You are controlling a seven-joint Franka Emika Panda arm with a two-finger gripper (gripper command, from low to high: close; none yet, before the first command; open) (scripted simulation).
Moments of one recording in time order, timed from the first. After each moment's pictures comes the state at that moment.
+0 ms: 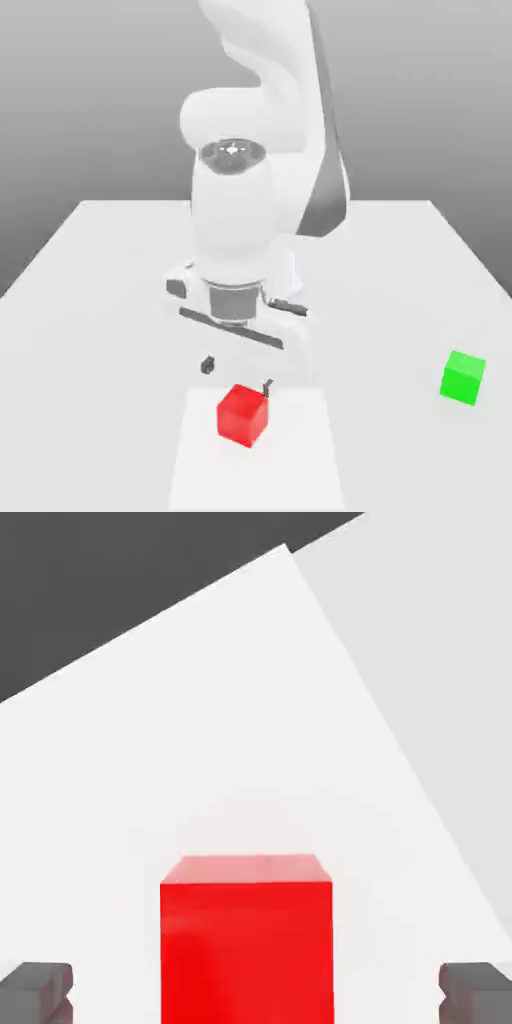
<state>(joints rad) 0.02 0.07 -0.06 -2.77 0.01 2.85 1.23</state>
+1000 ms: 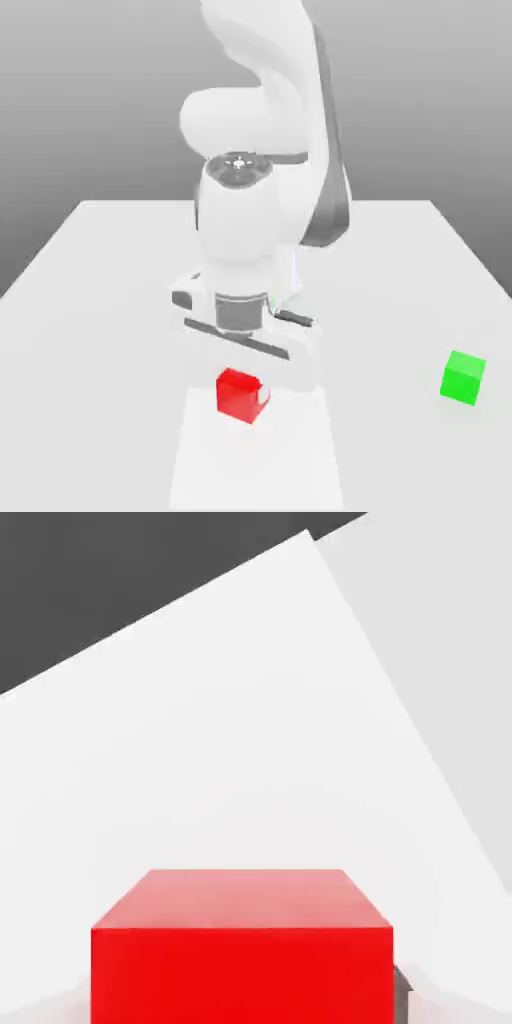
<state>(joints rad) 0.00 0.03 -0.05 -2.78 0.00 2.81 1.24</state>
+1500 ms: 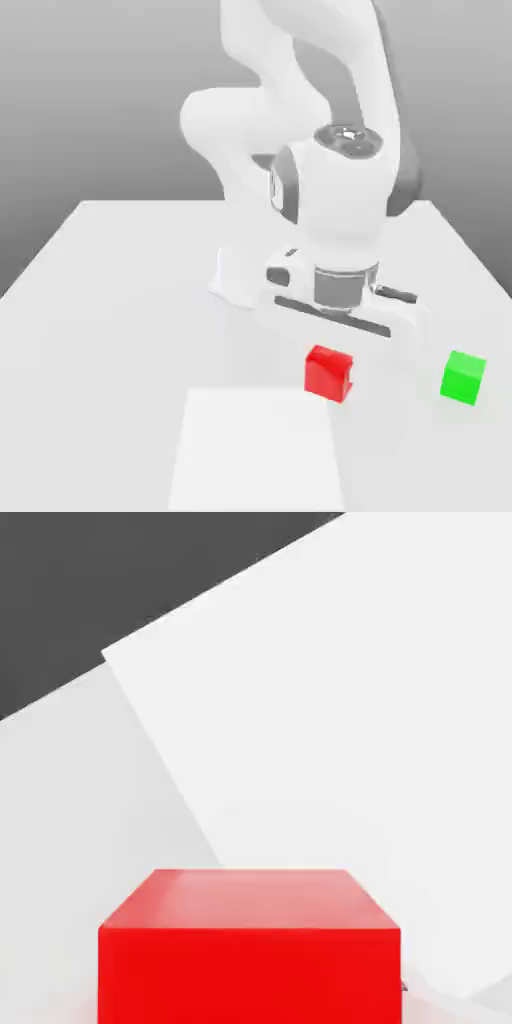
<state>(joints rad) 0.16 -0.01 0.33 -2.72 0.02 2.71 1.65</state>
